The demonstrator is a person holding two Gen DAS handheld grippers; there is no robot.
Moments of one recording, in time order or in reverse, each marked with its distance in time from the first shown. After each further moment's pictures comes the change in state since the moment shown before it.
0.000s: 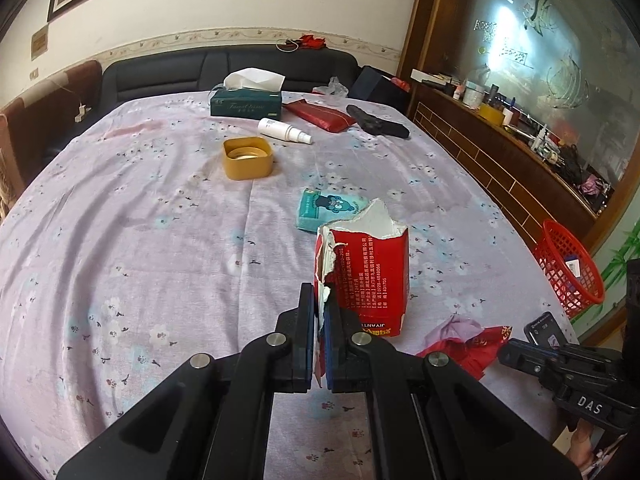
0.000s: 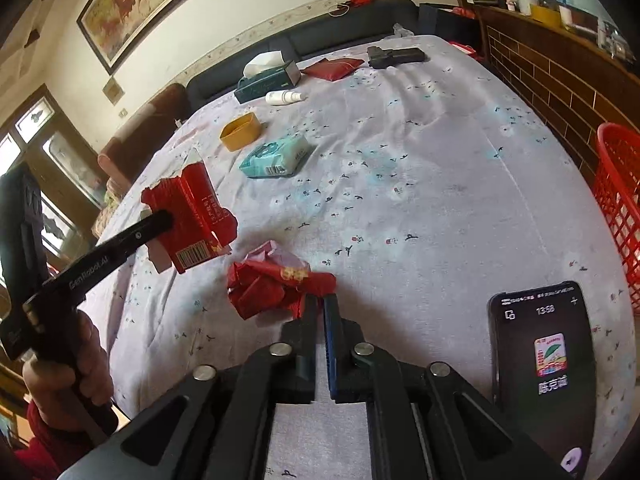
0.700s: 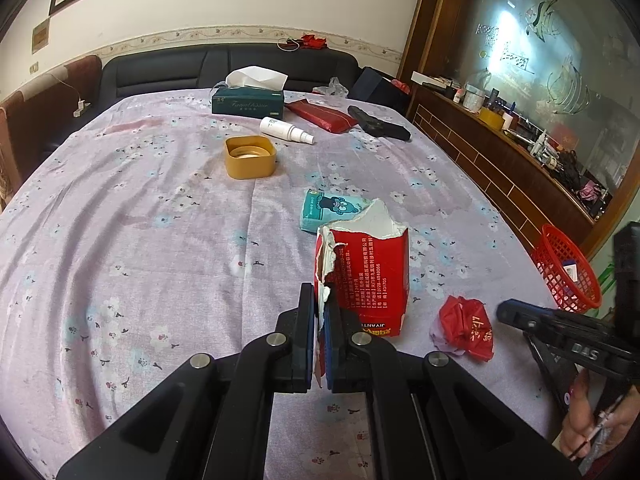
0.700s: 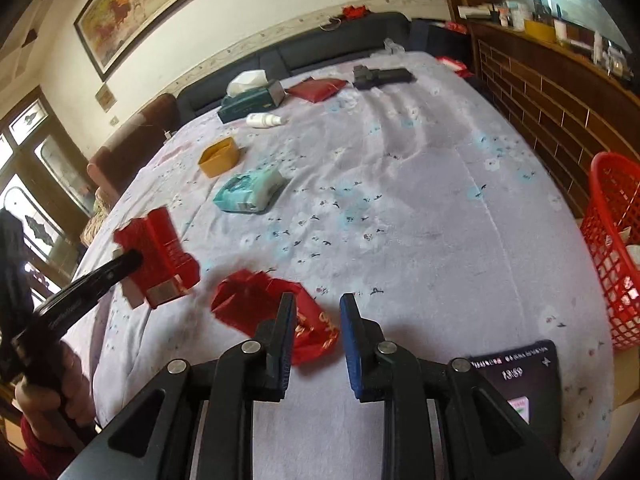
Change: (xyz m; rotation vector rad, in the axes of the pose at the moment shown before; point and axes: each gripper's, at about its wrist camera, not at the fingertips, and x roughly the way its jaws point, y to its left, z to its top) left arm 0.001 0.006 0.001 -0.013 0.000 -0.017; right arm 0.015 -0.024 0.031 0.026 -0.019 -0.019
